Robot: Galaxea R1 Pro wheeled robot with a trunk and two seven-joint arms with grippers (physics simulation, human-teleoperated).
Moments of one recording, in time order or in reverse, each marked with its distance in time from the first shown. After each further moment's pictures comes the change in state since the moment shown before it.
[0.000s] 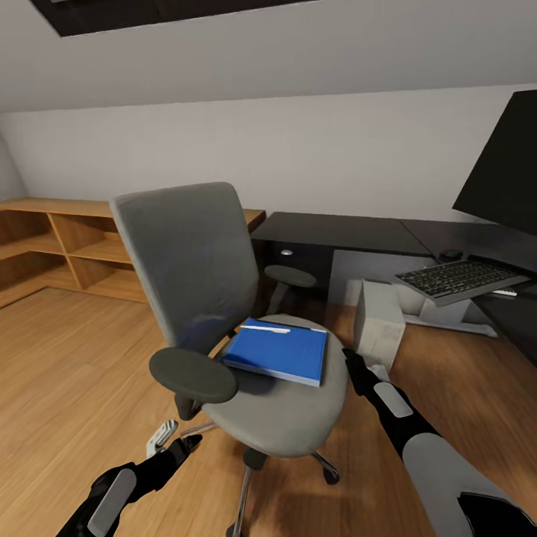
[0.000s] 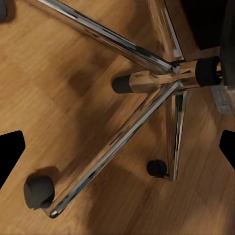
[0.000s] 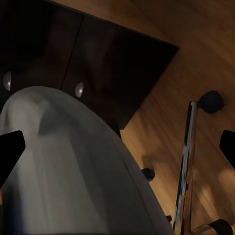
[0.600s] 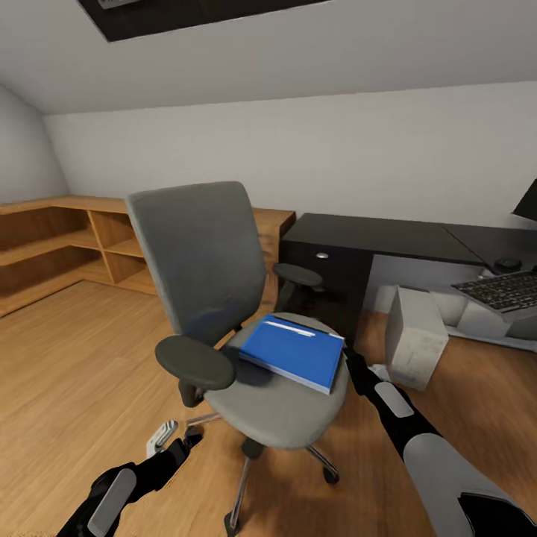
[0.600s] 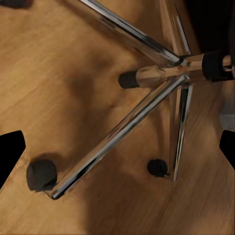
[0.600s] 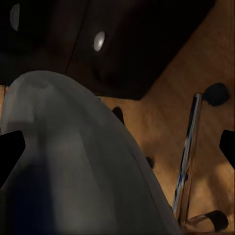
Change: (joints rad) left arm 0.000 0.000 0.000 -0.001 0.001 0.001 0.005; right arm 0.001 -0.002 -0.005 -0.004 0.004 0.002 0.004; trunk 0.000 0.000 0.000
